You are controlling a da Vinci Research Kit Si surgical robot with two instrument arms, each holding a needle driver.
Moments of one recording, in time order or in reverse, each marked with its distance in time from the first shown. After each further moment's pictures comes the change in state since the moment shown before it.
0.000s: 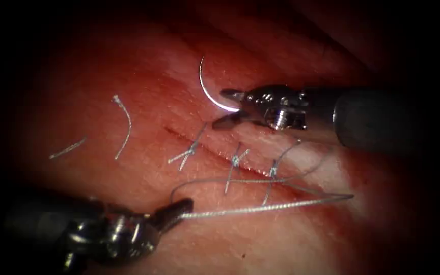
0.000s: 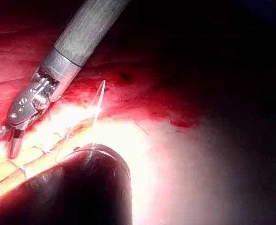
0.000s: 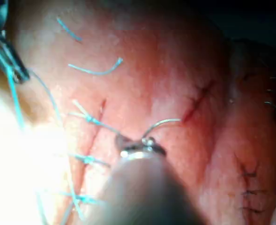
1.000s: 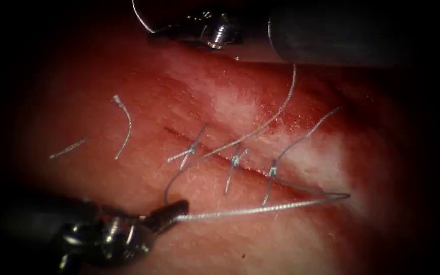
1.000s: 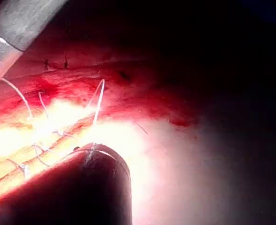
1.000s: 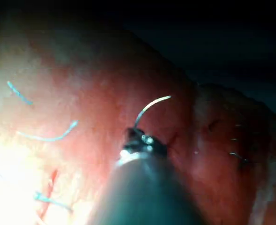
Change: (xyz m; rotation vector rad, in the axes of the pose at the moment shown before) right arm 0.016 0.009 0.004 -0.039 0.227 0.107; left arm 0.000 0.000 0.000 0.000 0.003 0.006
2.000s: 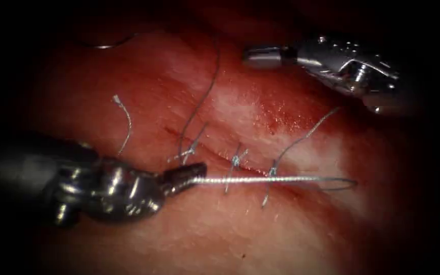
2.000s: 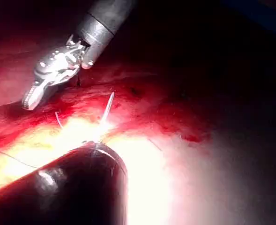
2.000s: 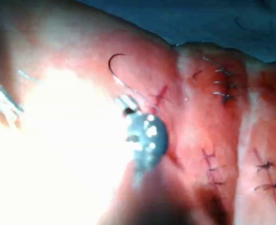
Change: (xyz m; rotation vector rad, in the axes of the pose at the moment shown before) right arm -0.009 -0.004 -0.024 0.158 0.280 0.084; left arm 0.000 -0.007 0.002 -0.072 0.212 -0.027
